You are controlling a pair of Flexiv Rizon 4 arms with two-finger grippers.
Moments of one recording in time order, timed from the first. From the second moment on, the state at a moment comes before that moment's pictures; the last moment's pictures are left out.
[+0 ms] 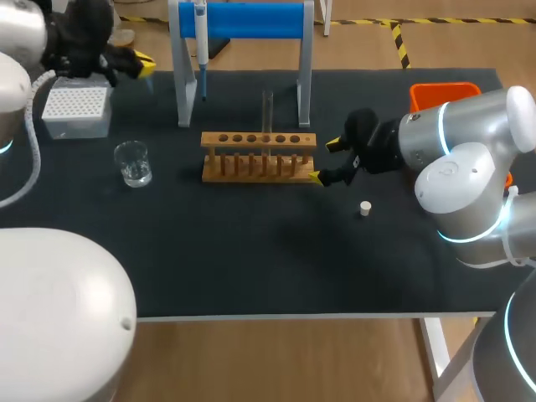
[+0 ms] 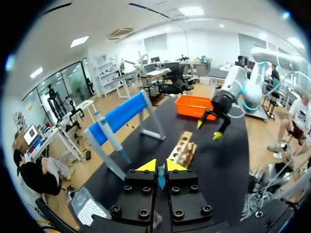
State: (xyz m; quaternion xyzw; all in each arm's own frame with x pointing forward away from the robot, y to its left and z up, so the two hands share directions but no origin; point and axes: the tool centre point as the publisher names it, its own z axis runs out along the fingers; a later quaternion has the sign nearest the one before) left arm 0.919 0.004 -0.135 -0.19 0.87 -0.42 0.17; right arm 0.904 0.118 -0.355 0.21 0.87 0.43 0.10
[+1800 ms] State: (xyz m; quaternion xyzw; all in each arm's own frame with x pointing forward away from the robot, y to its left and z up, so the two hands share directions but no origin) left arm 0.824 -0.178 -0.113 -0.15 0.90 -0.41 0.08; right arm 0.904 0.117 -0.355 0.21 0.87 0.43 0.10
